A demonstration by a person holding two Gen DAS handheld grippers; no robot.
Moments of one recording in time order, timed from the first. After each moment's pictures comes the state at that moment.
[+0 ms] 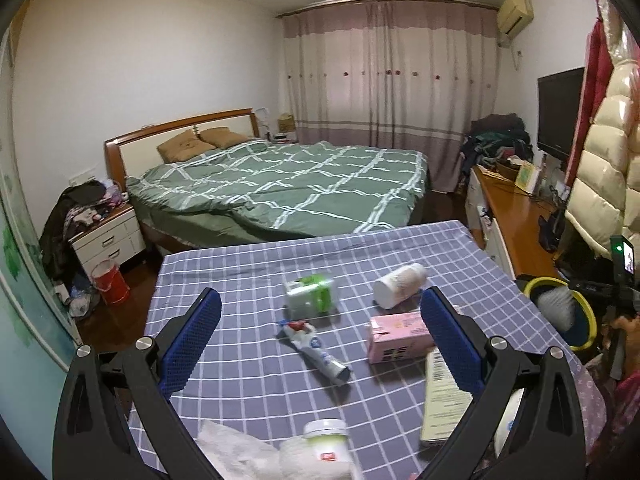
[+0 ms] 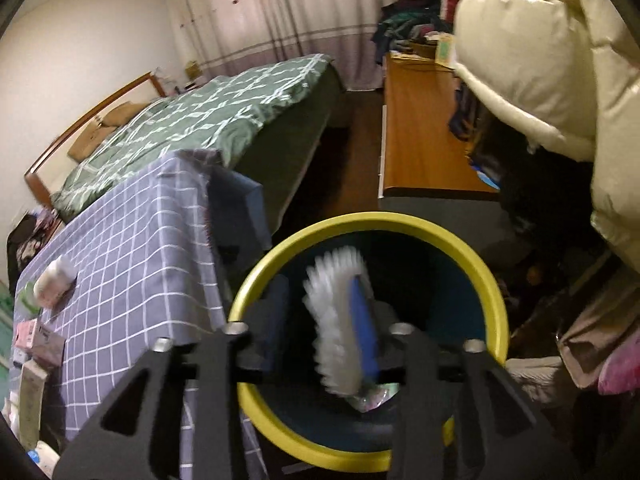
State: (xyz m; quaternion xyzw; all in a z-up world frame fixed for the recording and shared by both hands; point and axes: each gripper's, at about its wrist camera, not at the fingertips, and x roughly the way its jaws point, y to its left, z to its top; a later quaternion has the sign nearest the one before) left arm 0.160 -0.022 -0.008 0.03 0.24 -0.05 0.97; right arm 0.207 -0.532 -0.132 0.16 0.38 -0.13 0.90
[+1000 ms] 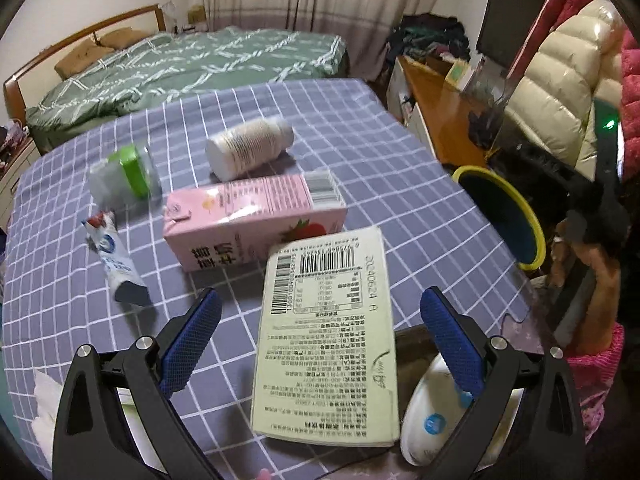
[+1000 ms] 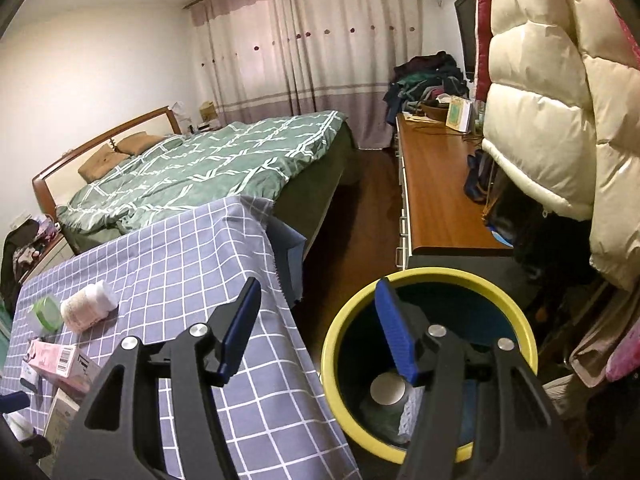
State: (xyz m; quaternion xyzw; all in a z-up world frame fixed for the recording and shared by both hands) left arm 0.212 -0.136 -0.122 0.03 0.45 -0.20 0.87; right arm 0.217 -0.438 -0.094 0.11 0.28 -0.13 0.94
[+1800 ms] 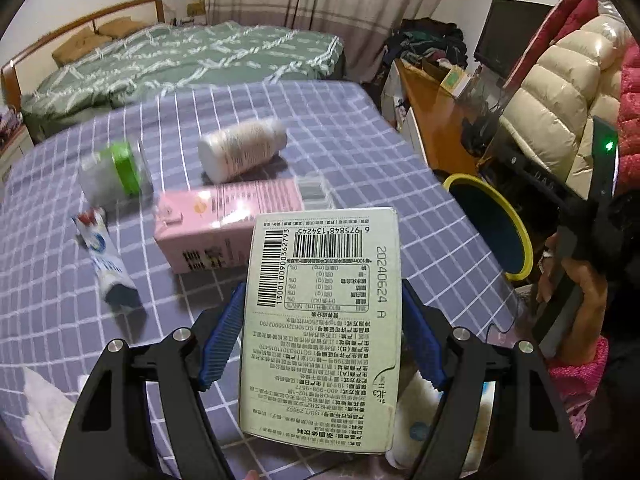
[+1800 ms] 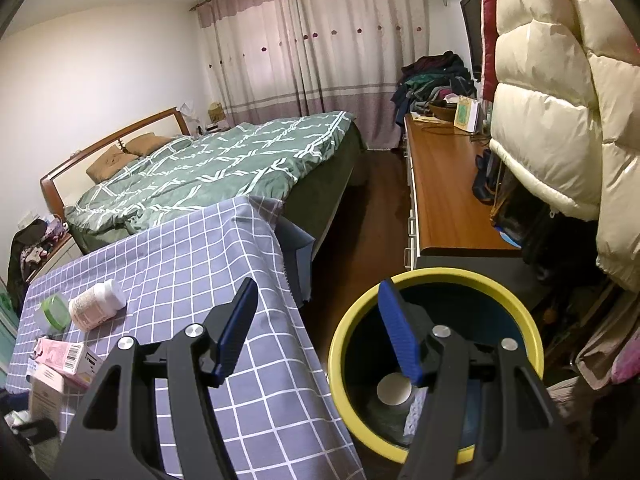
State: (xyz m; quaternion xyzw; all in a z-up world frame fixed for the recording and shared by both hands) left arm 0.214 -0.132 -0.108 0.00 0.44 -0.21 0.87; right arm 0.214 -0.442 -0.092 0.11 0.28 -0.11 0.95
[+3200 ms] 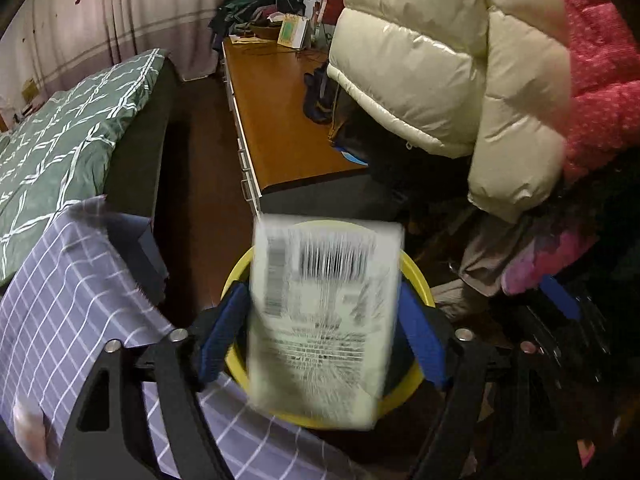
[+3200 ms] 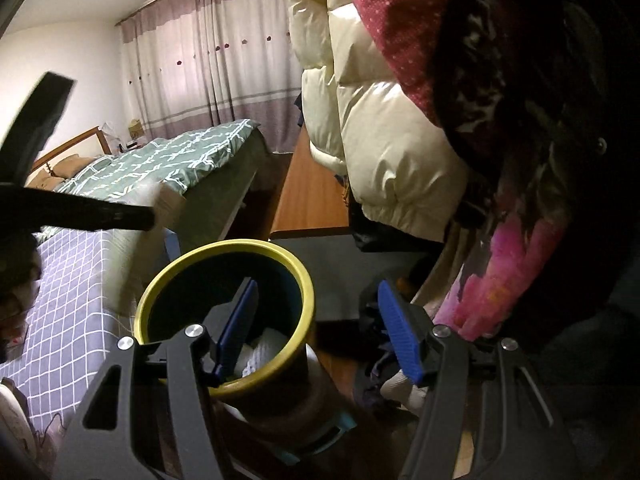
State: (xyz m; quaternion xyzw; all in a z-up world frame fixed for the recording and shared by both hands) left arm 0.286 -0.490 -0.088 0.17 0.43 -0.42 0.78; right arm 0.062 -0.581 -0.106 0.12 0.28 -0.26 0.92
